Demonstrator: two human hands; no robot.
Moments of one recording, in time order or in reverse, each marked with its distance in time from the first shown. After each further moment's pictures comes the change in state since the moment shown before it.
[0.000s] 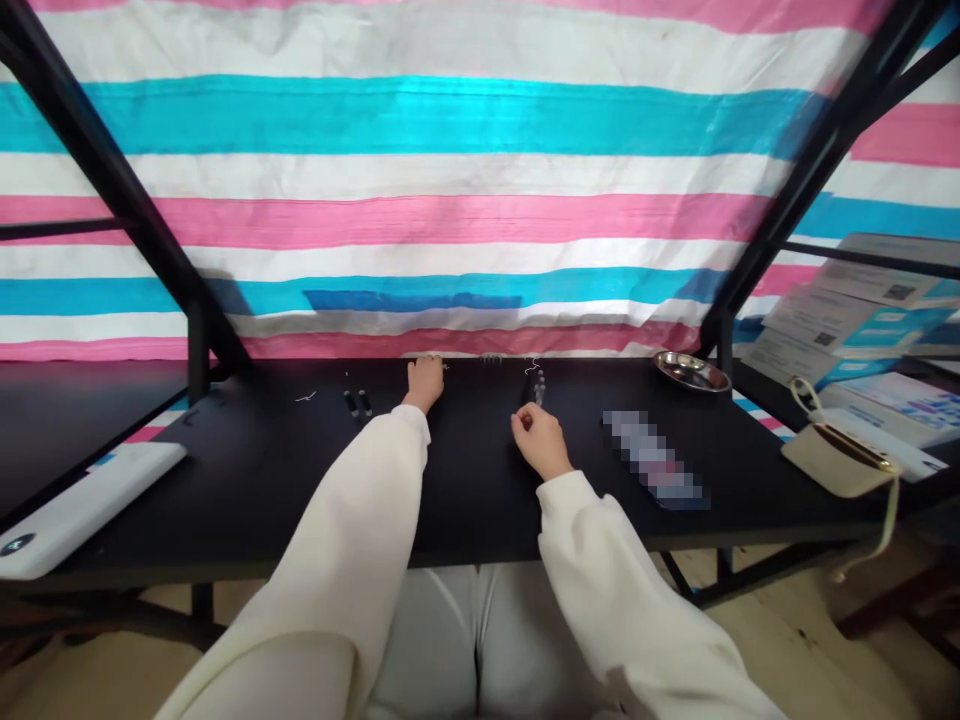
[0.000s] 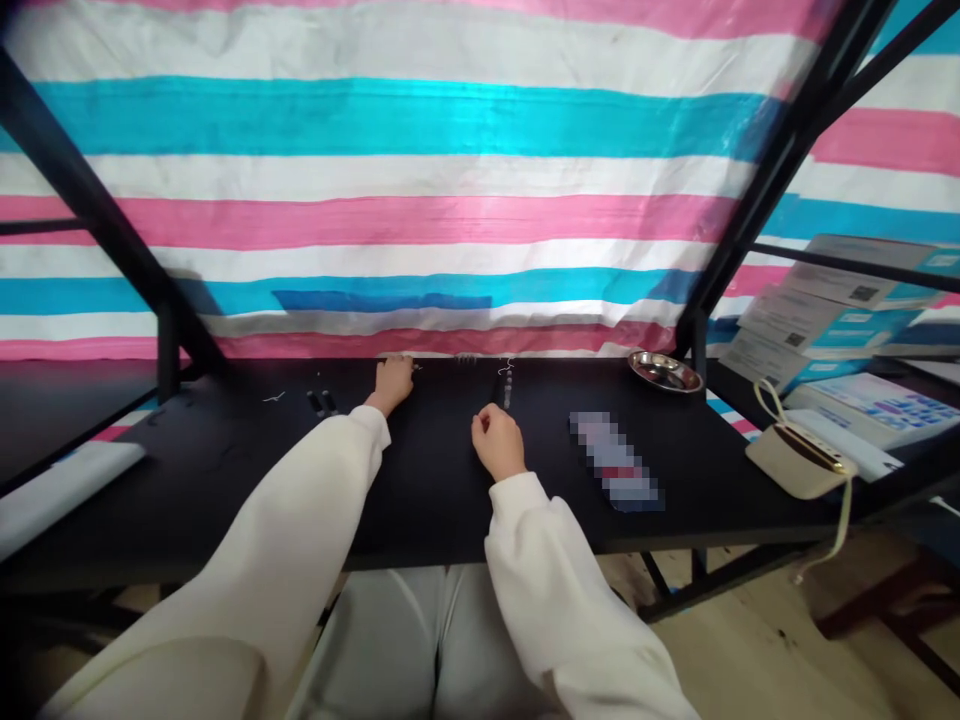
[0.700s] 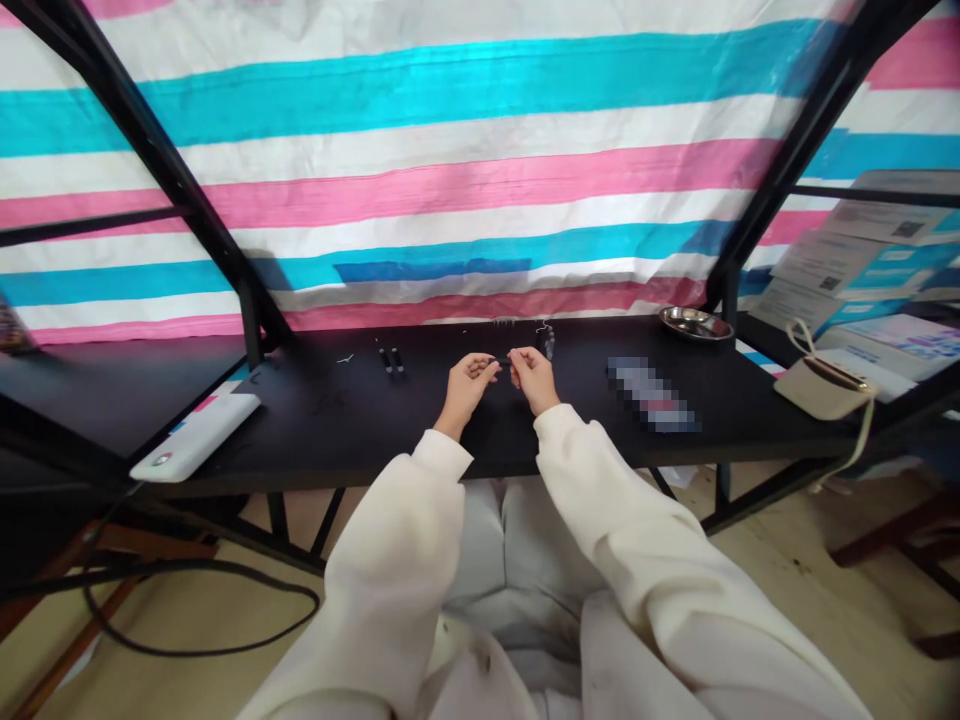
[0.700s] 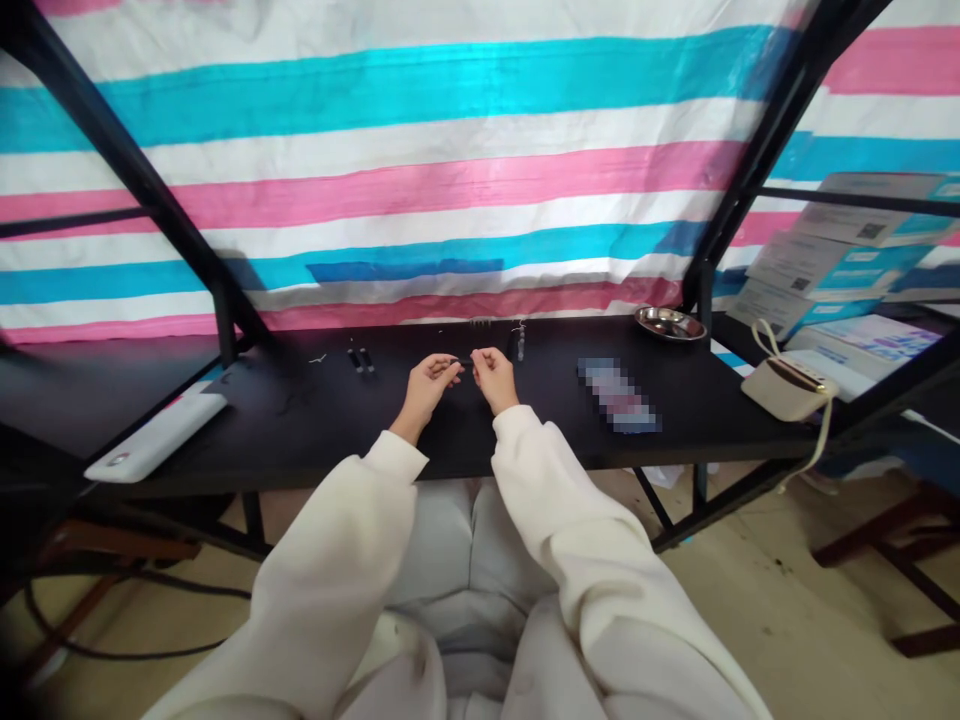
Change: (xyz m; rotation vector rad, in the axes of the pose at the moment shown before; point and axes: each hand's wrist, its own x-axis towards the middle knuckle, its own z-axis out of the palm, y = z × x) left_hand -0.150 0.067 -0.053 -1.498 0.075 -0.082; right_hand -0.019 -0.035 0.019 0.898 -0.011 0.099
